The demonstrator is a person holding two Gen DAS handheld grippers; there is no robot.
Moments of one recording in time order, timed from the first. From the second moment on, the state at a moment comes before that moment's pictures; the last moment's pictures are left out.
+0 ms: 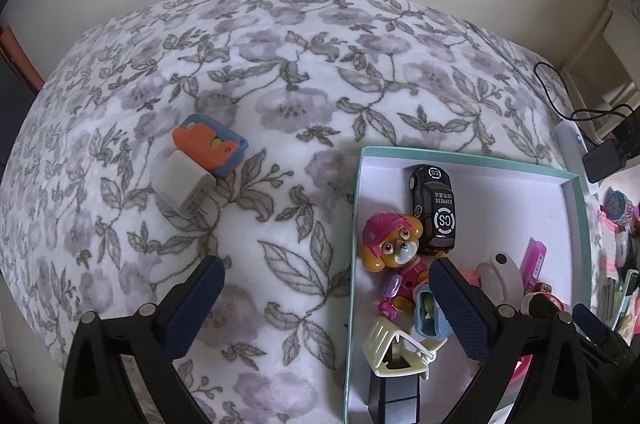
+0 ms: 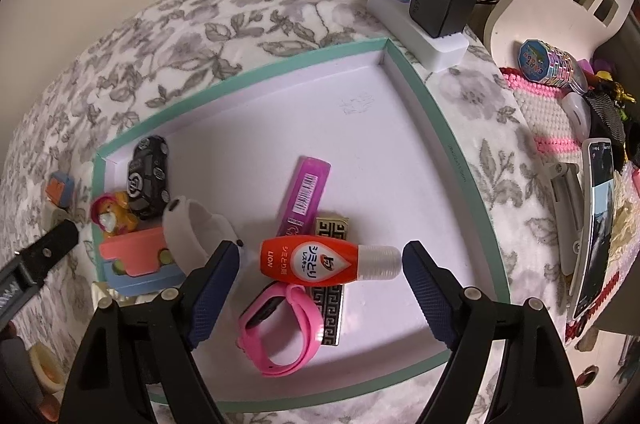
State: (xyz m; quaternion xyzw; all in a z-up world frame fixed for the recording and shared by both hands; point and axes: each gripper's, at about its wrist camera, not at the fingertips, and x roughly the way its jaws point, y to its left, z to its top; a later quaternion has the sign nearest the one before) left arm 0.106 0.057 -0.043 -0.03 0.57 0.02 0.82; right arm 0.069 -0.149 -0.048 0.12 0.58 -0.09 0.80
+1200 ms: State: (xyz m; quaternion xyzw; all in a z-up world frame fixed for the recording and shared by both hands) left arm 0.132 0.207 -0.055 -0.11 0.58 0.12 0.80; right arm 0.102 0.001 -0.035 0.07 0.55 0.06 0.83
